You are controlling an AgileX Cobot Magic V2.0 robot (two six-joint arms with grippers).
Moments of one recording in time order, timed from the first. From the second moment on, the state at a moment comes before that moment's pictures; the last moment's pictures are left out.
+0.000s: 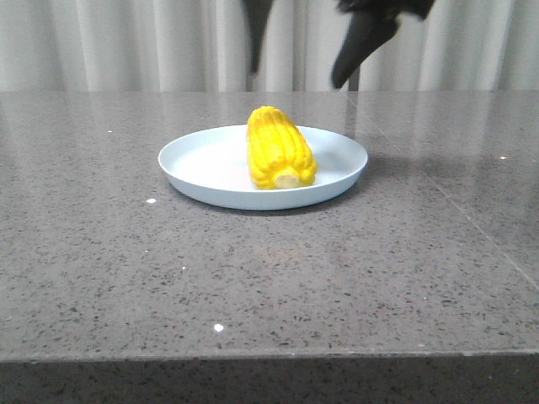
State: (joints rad) left arm -0.35 0.11 -0.39 0.18 0.50 -0.18; right arm 0.53 1.75 -1.68 -0.01 1.03 0.55
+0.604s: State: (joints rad) left arm -0.35 0.11 -0.39 0.18 0.50 -0.18; right arm 0.07 1.52 -1.49 0.10 1.10 0.20
